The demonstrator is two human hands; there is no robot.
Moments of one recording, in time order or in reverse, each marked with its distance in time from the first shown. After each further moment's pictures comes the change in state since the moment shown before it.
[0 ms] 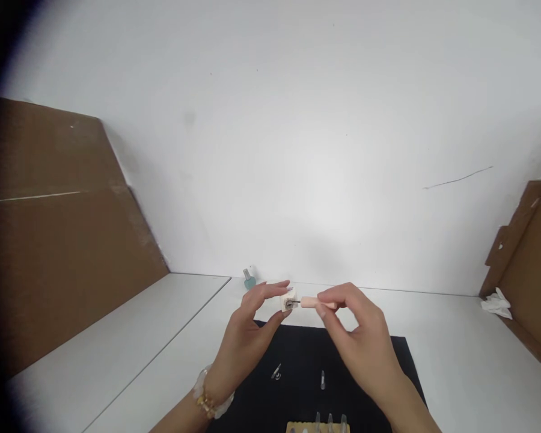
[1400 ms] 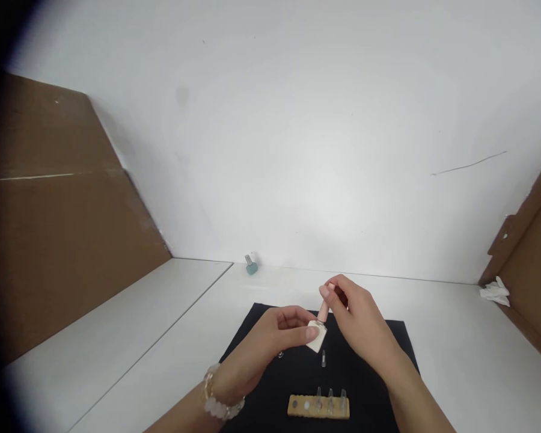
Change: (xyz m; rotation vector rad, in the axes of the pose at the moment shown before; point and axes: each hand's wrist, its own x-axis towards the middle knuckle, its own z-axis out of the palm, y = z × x) left_hand -0.006 0.045 0.005 -0.703 -0.482 -0.792; right_hand 0.008 0.012 0.003 -0.071 -0.326 0.301
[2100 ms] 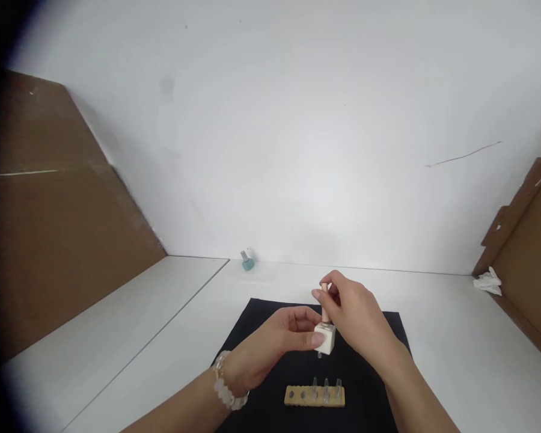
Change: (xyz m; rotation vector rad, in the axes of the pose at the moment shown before) left_hand 0.012 -0.015 0.012 -0.072 -0.161 -0.060; right_hand -0.002 -0.003 -0.006 -0.253 -0.038 0.073
